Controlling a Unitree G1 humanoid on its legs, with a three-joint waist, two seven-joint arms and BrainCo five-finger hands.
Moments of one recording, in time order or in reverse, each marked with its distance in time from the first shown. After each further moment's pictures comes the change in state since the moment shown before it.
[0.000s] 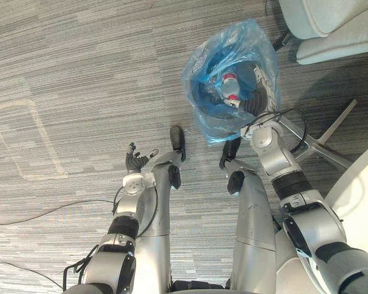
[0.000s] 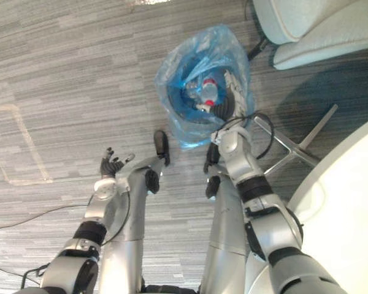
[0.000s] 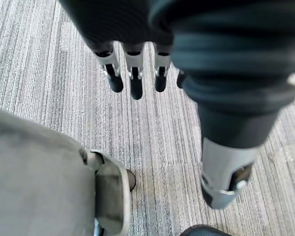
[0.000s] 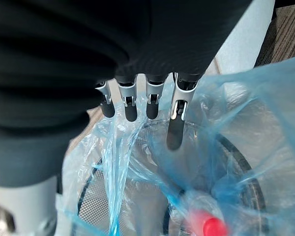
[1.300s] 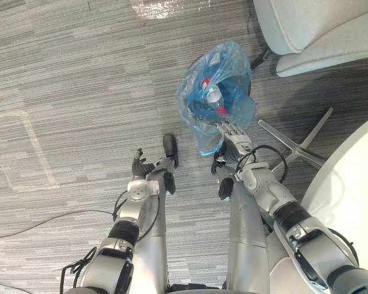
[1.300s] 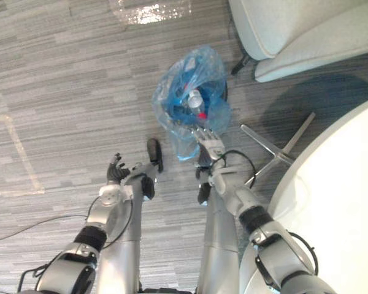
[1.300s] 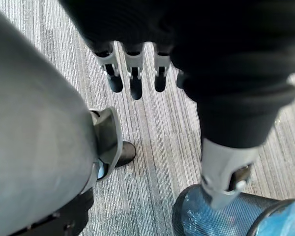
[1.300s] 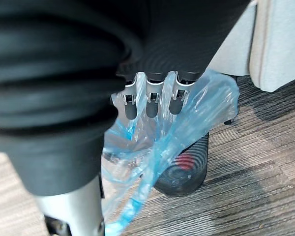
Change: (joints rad) left arm 0.037 0.025 -0.126 0.022 -0.003 -0.028 -0.007; right arm 0.168 -0.071 0.283 0.073 -0.412 -0.058 0.082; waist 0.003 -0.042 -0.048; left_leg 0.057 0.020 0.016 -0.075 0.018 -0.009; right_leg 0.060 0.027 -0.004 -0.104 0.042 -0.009
